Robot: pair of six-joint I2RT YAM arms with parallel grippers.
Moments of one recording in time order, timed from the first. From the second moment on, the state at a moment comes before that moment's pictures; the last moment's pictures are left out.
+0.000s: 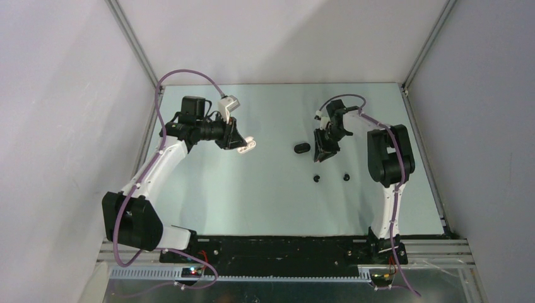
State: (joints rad) left arm -0.21 1.38 1.17 -0.57 0.76 0.19; right arm 0.25 2.07 1.49 -0.81 -0.40 0.09
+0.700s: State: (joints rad) left arm -0.21 1.38 1.17 -0.57 0.76 0.19; right arm 0.22 2.07 1.53 -0.82 -0.43 0.06
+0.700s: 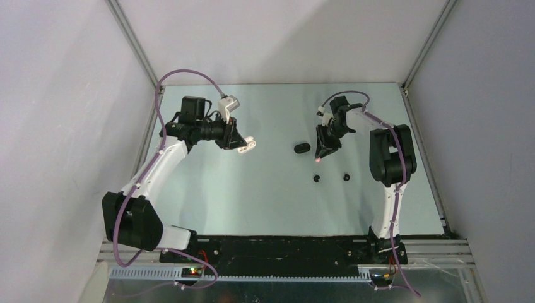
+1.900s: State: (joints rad) left arm -0.21 1.38 1.17 -0.57 0.74 0.19; right arm 0.23 2.10 1.54 -0.82 -0.44 0.04
